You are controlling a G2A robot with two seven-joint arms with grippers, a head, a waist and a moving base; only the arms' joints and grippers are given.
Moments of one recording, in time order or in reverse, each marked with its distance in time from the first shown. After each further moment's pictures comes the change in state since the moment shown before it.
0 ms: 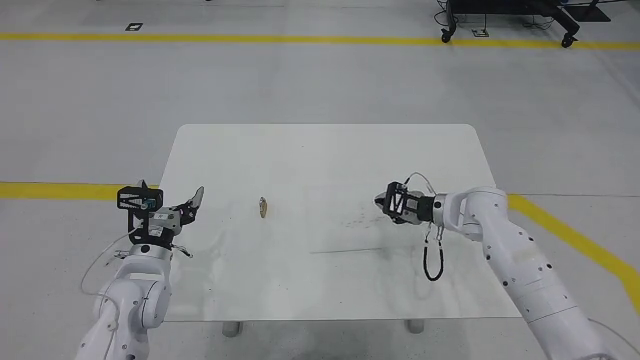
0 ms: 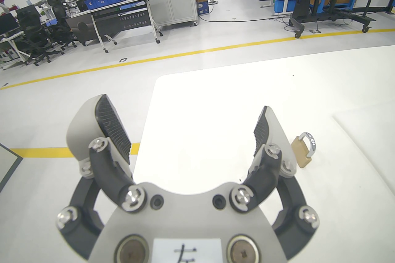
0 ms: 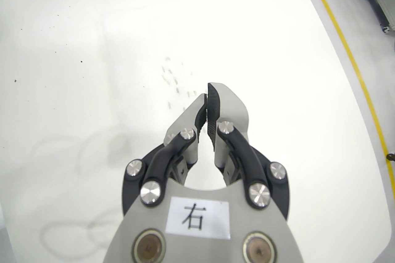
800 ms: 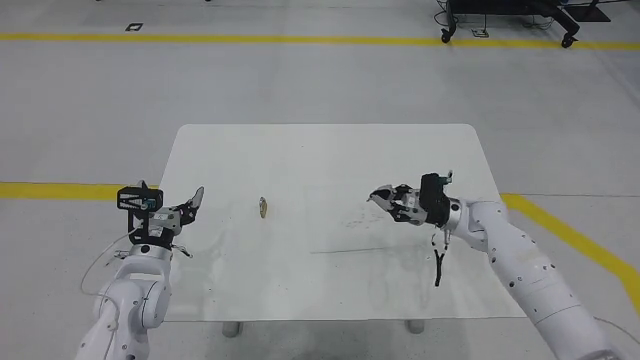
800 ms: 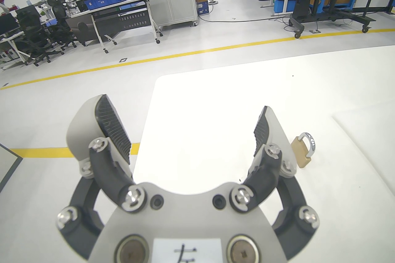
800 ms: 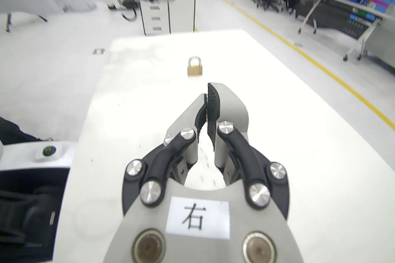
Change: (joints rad) left arm 0.000 0.000 0.000 0.000 0.000 0.000 0.000; right arm 0.054 0.068 -0.155 0.178 0.168 -0.074 -0.754
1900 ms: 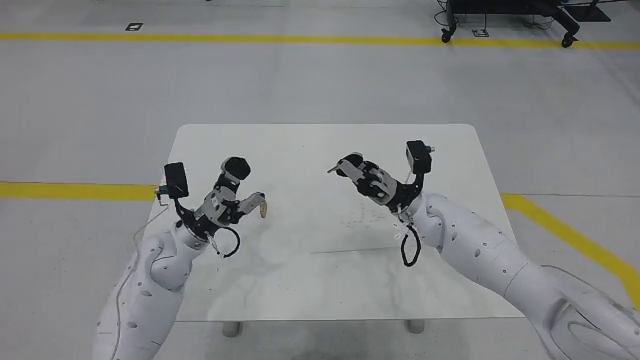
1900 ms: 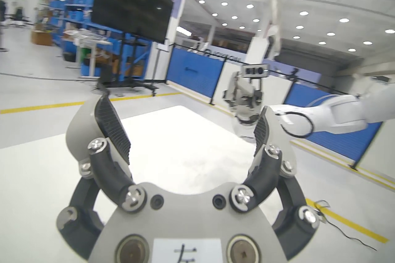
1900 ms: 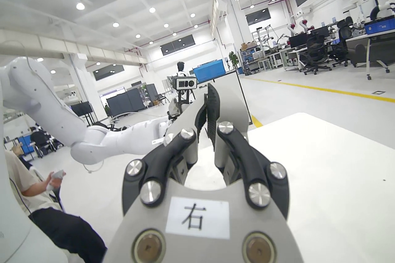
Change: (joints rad) left arm -0.394 -0.004 0.307 0.365 -0.611 -1.017 0.204; right arm 0.338 -0.070 -0.633 0.111 0.867 0.000 -0.077
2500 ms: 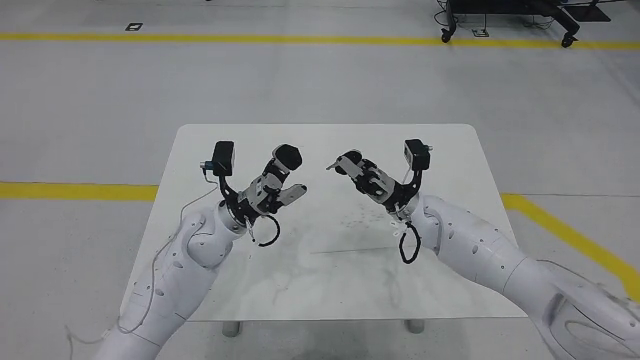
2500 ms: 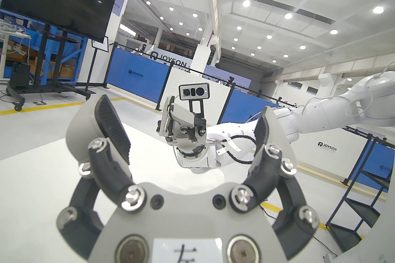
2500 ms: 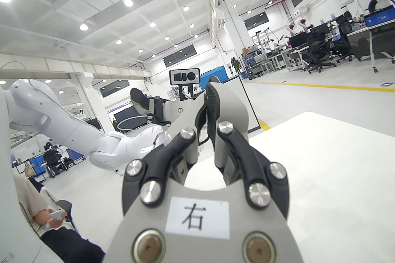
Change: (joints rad) left arm -0.180 0.012 0.272 0.048 -0.211 0.005 -0.027; right arm 0.032 0.002 -0.079 0.004 0.094 0.000 -0.016
